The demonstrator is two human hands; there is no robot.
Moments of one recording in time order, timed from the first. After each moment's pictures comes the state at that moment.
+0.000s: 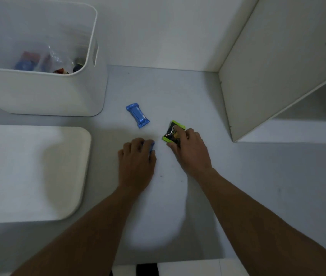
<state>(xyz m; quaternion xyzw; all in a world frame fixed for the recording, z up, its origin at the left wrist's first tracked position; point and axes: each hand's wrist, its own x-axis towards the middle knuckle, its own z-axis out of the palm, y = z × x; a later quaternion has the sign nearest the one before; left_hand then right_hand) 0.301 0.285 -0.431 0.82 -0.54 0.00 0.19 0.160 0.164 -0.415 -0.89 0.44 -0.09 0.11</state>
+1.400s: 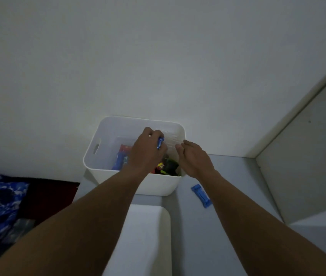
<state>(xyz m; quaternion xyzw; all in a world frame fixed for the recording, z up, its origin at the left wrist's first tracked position) 0.587 0.249 -0.205 0.77 -0.54 -0.03 0.34 0.441 0.158 -0.214 -0.89 0.43 -0.08 0.16</state>
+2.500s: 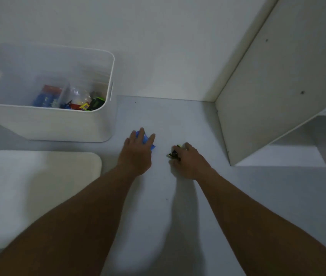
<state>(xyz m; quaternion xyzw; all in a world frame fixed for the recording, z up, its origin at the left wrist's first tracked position) 0.384 0.219 -0.393 0.76 -0.64 -0.05 0.05 0.194 0.136 -0.361 -0.86 0.46 0.10 0.20</state>
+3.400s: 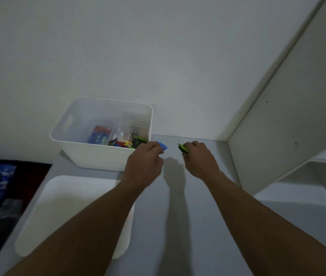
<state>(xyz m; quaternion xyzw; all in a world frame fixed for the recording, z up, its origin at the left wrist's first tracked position) 0.429 0.278 -0.236 0.74 -0.58 0.03 0.34 0.274 0.154 -0.226 -0.90 0.41 -0.08 0.08</state>
